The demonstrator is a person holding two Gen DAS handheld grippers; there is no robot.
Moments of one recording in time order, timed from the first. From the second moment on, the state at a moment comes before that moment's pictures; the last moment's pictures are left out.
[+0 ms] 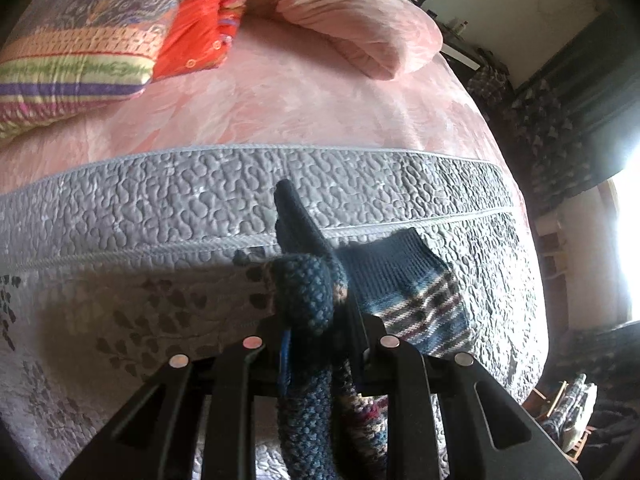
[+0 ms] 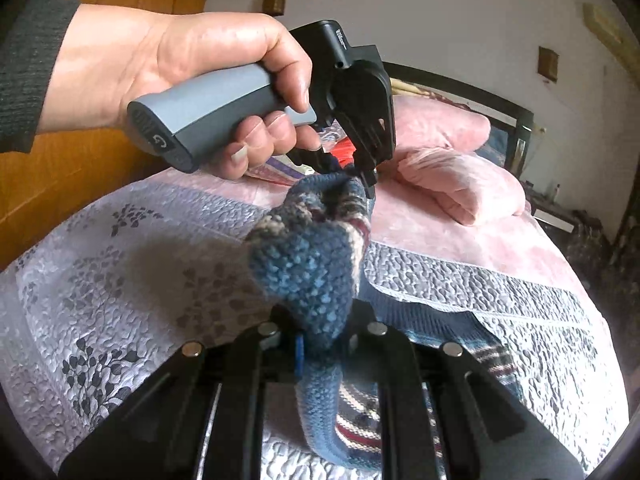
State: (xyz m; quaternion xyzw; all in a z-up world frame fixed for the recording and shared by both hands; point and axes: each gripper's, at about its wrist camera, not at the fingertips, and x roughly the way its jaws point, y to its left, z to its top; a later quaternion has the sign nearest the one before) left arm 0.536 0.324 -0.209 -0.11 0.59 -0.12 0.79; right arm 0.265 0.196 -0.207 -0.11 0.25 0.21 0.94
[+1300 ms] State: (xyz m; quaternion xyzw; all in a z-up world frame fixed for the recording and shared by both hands) left arm 0.566 0.142 -0.255 -0.06 0.61 -0.12 0.78; right arm 0.289 0.051 -0.250 -0.01 0.30 0.14 0.94
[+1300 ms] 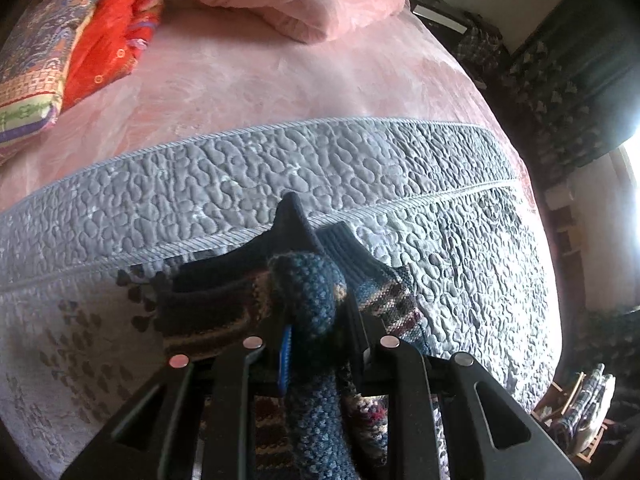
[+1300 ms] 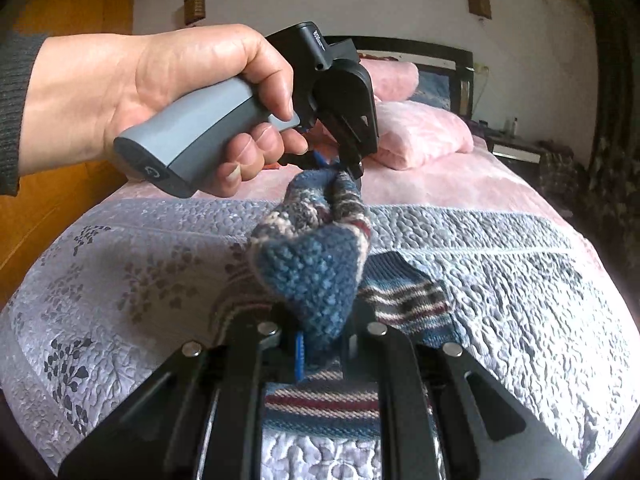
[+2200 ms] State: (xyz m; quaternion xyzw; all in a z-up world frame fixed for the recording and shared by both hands) left arm 0.569 0.031 -0.321 -0.02 0.62 -0.12 0.78; right arm 0.297 -0.040 -0.311 0.04 0.36 0.10 0.93
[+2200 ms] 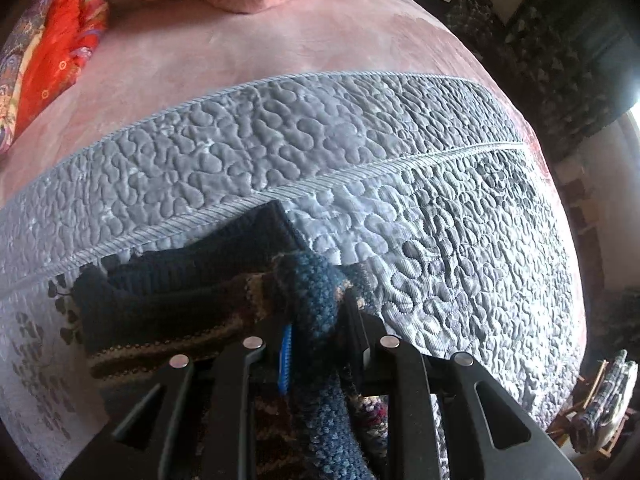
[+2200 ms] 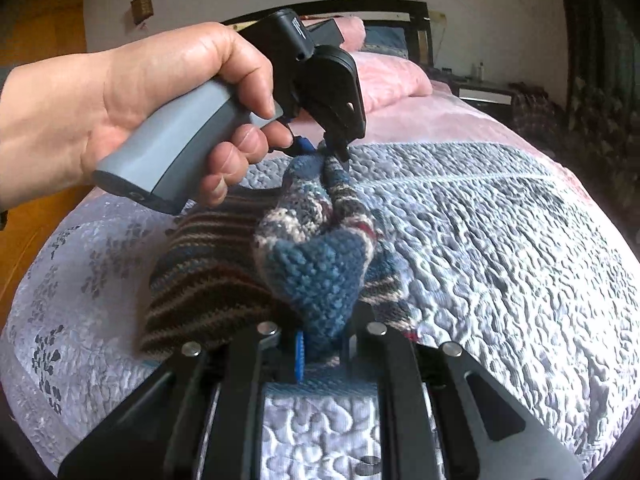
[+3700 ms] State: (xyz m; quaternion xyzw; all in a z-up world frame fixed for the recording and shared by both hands) left arm 0.440 0.173 -0.326 -0.24 0.52 -0.28 0.77; right arm 0.462 -0.129 -0.419 0.41 0.56 0.39 0.61
